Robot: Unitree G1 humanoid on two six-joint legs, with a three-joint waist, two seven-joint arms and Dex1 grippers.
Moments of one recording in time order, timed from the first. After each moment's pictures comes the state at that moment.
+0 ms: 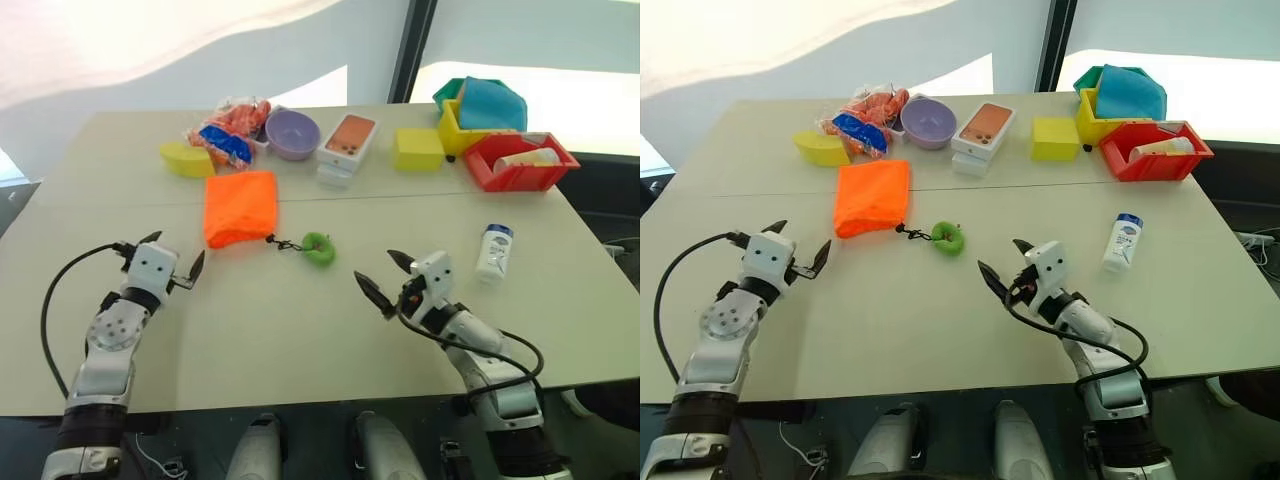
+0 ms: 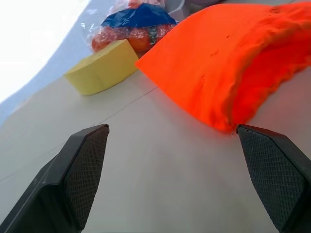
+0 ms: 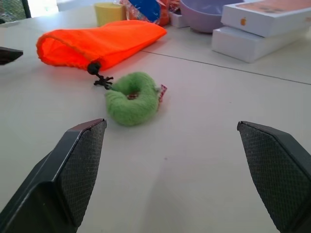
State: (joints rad) left arm -0.22 0.51 0.15 0.25 0.06 -0.17 -0.31; right arm -0.11 -0.26 0.08 -0.19 0.25 0.21 0.49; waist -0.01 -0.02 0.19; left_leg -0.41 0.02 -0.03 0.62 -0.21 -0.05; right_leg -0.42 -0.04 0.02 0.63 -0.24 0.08
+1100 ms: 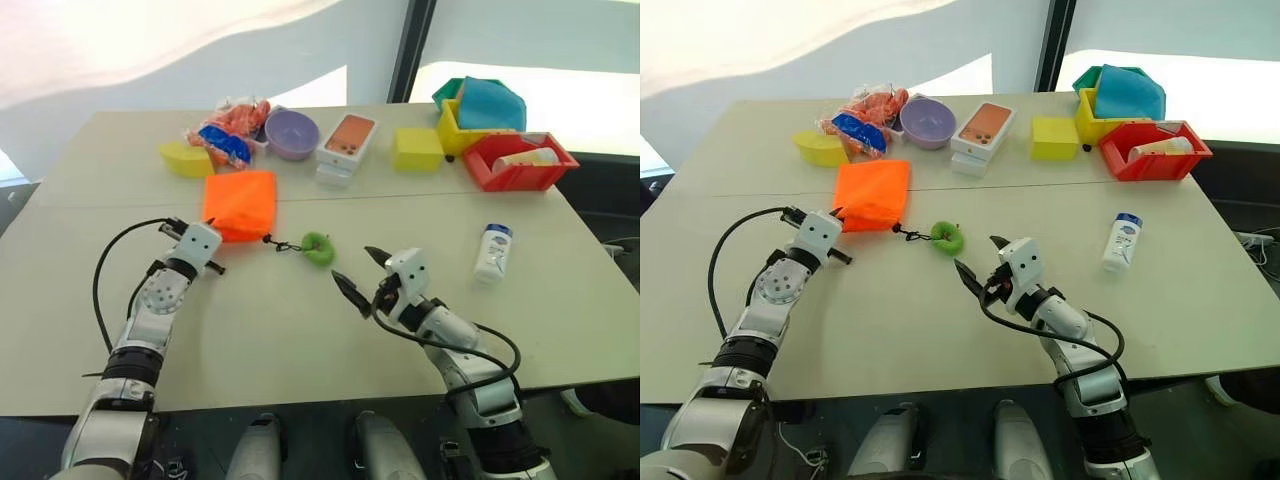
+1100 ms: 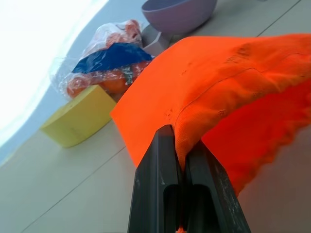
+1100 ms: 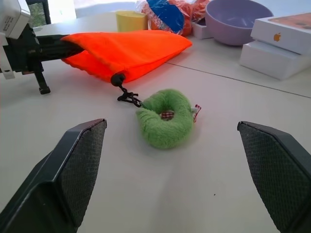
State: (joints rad) left arm -0.43 0.48 0.02 0.55 0.14 -0.37 -0.25; right arm -0.13 -0.24 0.13 -0.23 0.22 0.24 0.46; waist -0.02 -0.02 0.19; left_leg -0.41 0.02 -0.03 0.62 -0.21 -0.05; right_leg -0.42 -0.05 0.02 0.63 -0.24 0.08
